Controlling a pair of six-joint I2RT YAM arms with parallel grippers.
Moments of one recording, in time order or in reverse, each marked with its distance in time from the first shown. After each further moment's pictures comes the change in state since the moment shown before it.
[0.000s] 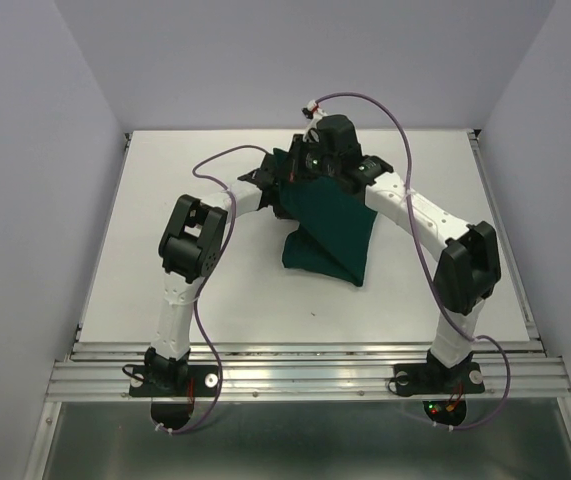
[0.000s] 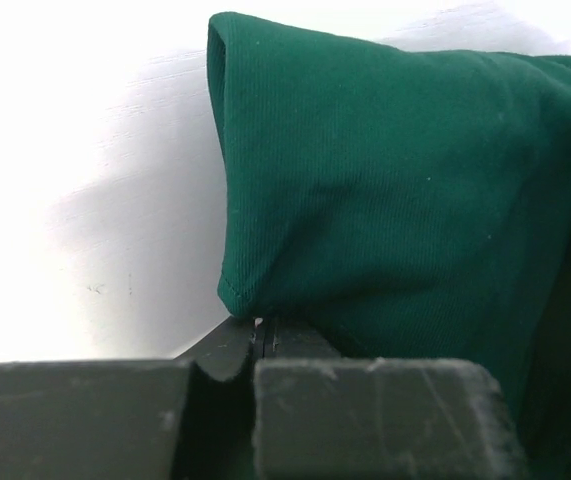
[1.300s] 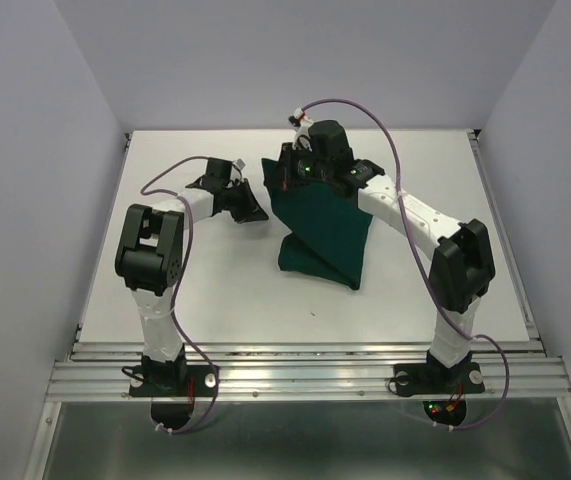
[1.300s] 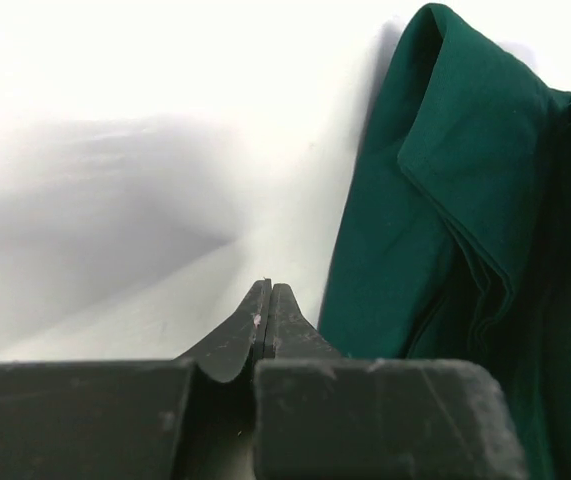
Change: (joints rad) left arm 0.228 -0.252 -0.334 0.090 0.128 -0.046; right arm 0.029 0.039 0.013 0.013 -0.093 -0.040
